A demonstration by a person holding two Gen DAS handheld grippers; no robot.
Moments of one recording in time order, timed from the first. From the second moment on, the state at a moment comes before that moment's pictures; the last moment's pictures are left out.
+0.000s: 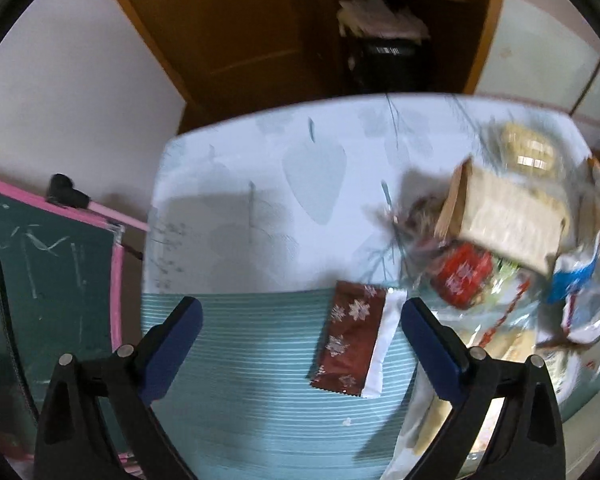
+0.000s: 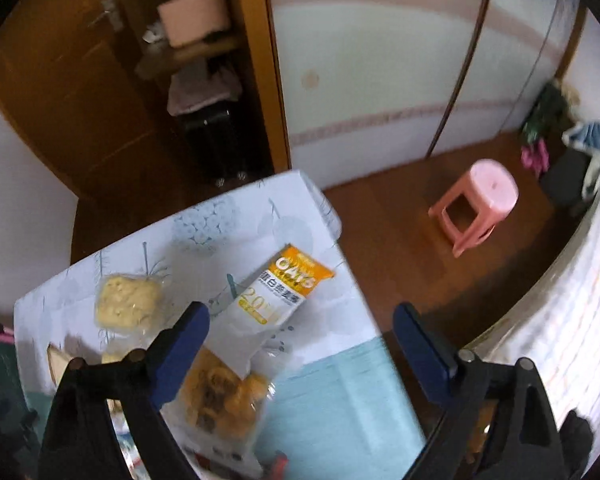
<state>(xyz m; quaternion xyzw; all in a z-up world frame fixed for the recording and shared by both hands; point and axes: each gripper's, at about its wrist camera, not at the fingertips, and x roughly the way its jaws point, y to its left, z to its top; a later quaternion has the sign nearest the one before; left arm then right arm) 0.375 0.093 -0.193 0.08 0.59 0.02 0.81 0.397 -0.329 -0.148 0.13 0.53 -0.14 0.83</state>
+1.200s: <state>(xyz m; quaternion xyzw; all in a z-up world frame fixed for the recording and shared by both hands) 0.358 0.083 -0.216 0.08 0.61 0.01 0.79 0.399 -0.278 -0.176 0.13 0.57 -0.08 0.81</state>
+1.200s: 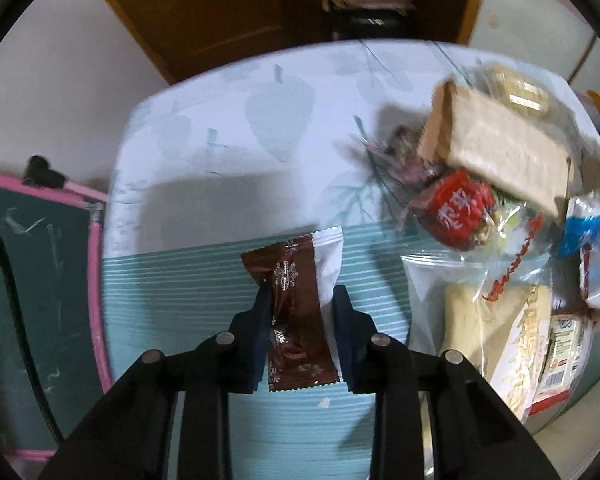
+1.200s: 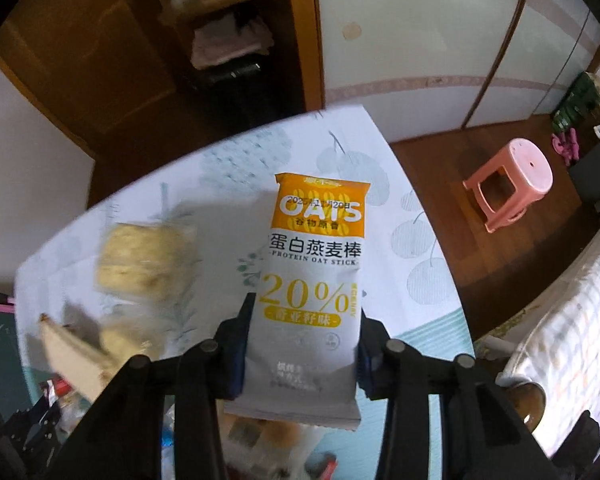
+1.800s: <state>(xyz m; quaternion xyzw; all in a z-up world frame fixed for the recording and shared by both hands) 0.166 0.031 0.007 0.03 0.43 -0.11 0.90 0.161 -0.242 -0.009 0.15 0.43 0.13 0.88</state>
